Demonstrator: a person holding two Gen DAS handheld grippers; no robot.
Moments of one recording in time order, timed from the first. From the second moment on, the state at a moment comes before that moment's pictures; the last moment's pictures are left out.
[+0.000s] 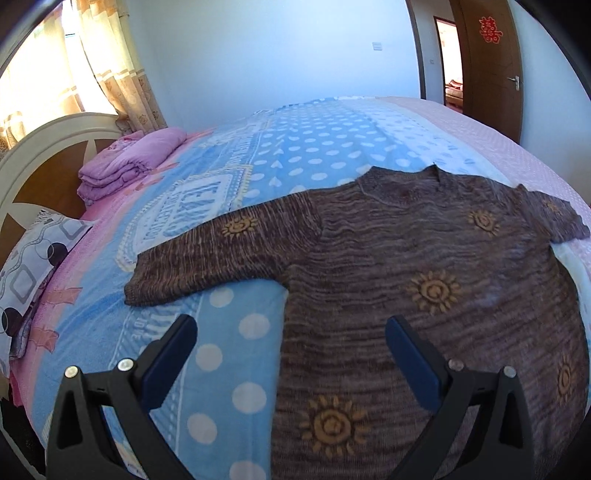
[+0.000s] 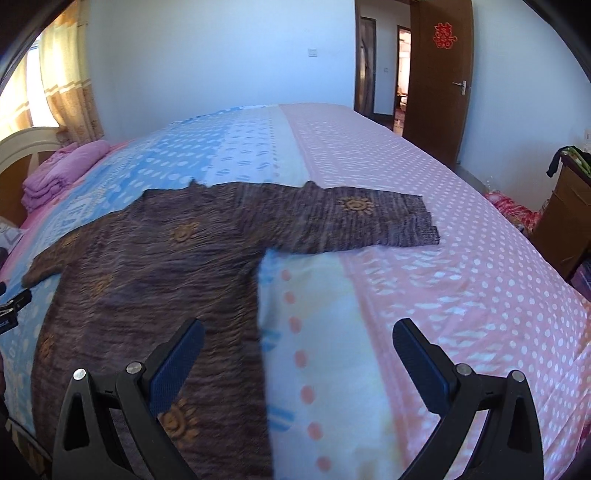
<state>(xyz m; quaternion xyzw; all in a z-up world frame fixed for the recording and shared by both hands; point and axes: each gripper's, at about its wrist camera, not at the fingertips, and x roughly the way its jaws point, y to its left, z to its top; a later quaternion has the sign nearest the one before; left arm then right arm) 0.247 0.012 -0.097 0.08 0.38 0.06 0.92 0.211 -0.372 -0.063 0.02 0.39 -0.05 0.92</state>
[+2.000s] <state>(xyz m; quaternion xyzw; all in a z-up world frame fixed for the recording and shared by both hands) 0.370 0.031 -0.164 0.05 0.43 0.10 0.90 0.392 -0.238 0.045 -0.02 0.35 0.10 0.93</state>
